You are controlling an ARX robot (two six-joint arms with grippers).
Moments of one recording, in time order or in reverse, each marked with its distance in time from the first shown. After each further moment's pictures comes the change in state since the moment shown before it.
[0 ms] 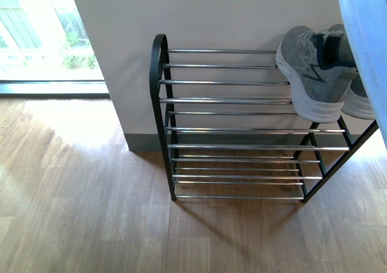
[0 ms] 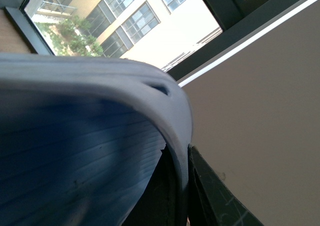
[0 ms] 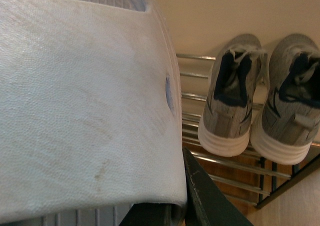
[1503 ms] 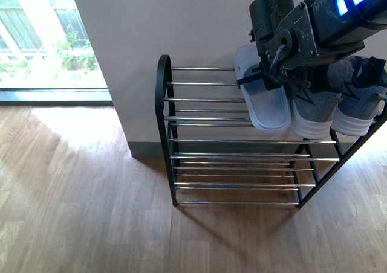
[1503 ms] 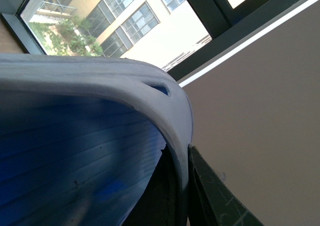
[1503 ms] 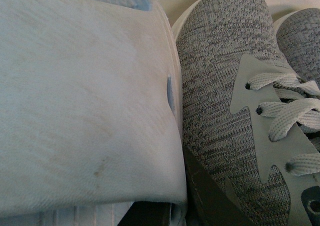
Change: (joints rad) left arm 0.000 0.000 0.000 0.000 0.000 0.002; right arm 0.278 1.423 1.464 -0.513 0.877 -0.051
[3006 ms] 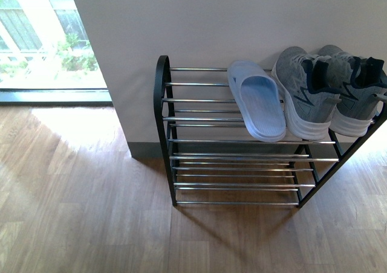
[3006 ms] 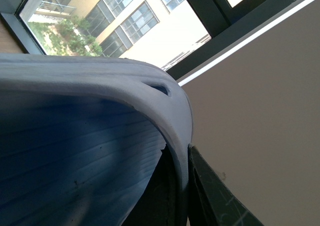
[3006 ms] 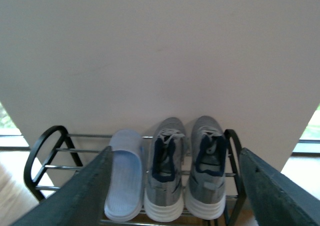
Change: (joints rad) left arm 0.000 0.000 0.000 0.000 0.000 0.000; right arm -0.278 -1.630 -1.587 0.744 -0.569 0.072
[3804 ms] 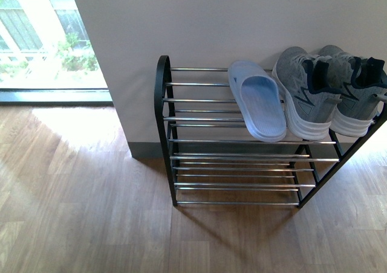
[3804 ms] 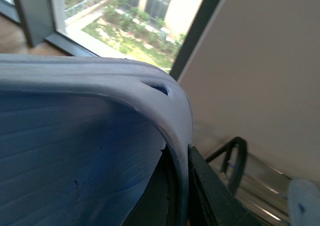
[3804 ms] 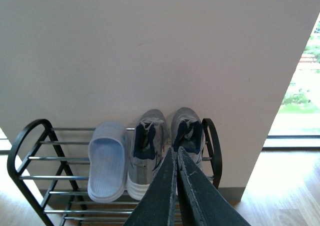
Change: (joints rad) left arm 0.012 0.452 0.415 -0.272 0.103 0.412; right arm -0.040 -0.390 -0.174 -0.192 0.018 -0.027
